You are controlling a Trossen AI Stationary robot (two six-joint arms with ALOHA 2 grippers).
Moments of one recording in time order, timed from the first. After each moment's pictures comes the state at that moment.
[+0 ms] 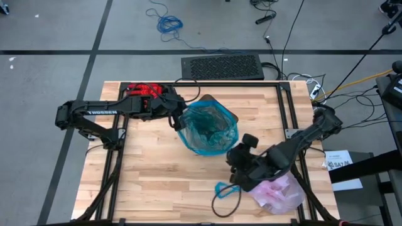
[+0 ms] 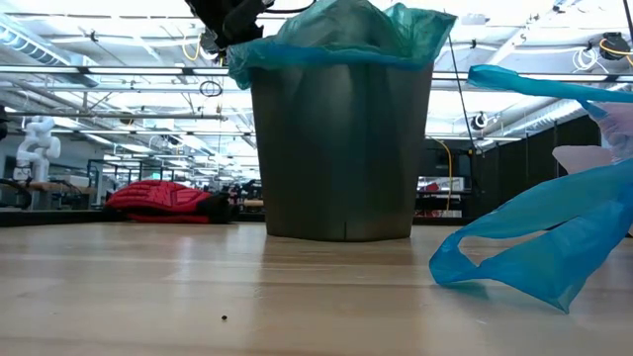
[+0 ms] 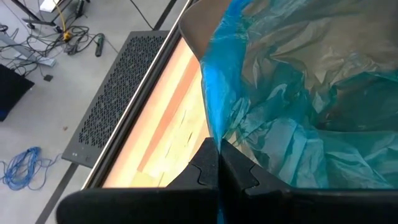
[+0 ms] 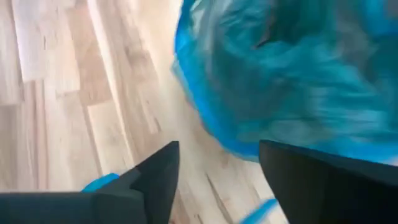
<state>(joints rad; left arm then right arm) 0.13 1.31 1.16 -0.56 -0.35 0.04 0.58 1.64 1.62 -1.15 0.65 0.79</state>
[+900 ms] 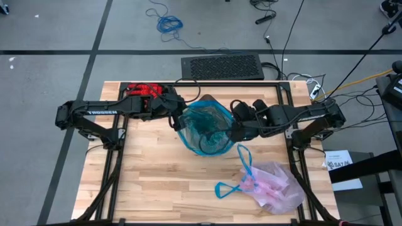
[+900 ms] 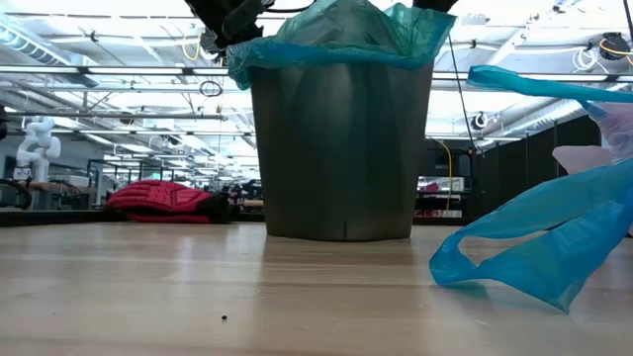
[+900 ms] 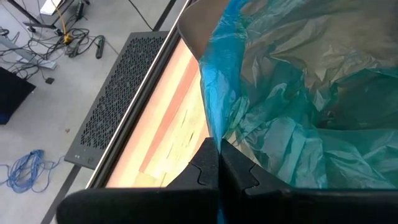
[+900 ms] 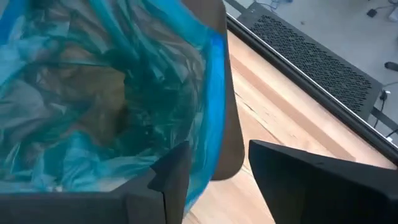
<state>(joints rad) 0.13 1.31 1.16 -0.56 -0.35 0.06 0.22 1.54 1.70 -1.36 0.64 0.89</state>
